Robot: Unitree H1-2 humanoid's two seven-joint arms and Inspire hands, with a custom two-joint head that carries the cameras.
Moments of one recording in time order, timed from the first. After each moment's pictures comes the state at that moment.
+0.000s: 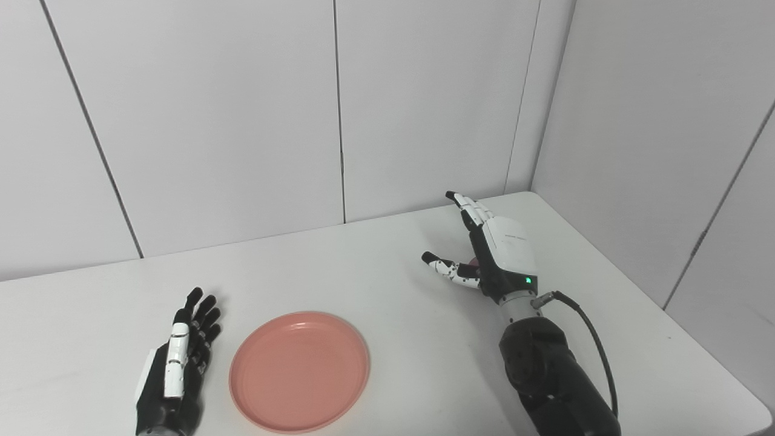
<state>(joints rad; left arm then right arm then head) -0.24 0.00 -0.02 0.24 -0.17 -0.02 -0.18 -0.27 -0.31 0.01 0.08 -0.86 0.13 -0.21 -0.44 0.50</state>
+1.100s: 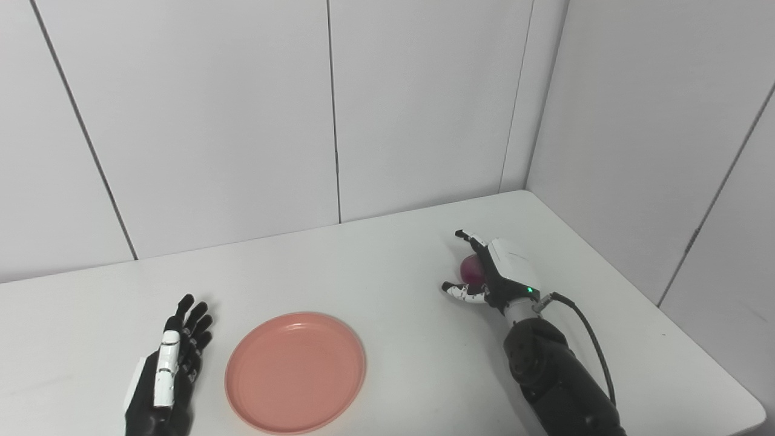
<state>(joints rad) -0.21 0.01 -0.03 0.21 -0.17 -0.01 -0.18 -0.30 -0.36 0.03 0.25 -0.72 0.23 -0.14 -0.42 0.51</state>
